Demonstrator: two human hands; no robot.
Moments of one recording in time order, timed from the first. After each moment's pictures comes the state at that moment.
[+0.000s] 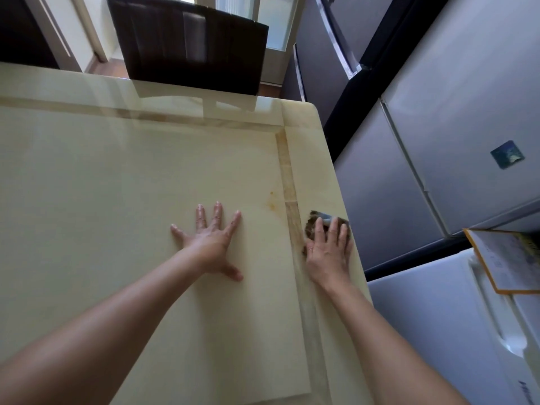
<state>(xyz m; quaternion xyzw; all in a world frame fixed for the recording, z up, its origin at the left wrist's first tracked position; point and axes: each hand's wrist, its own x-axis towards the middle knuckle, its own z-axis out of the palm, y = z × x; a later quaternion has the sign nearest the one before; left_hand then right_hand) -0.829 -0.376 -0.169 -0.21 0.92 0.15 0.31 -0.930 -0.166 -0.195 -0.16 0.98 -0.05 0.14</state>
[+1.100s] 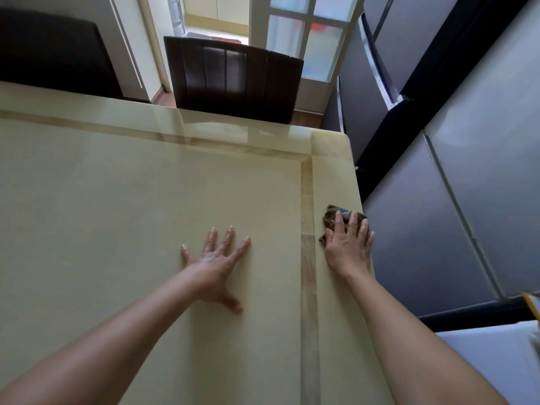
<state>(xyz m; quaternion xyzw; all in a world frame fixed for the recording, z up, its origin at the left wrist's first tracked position) -0.828 -0.375 -0.165 -0.23 0.91 0.16 0.31 -1.030 -0.203 -0.197 -0.21 0.97 -0.05 0.12</state>
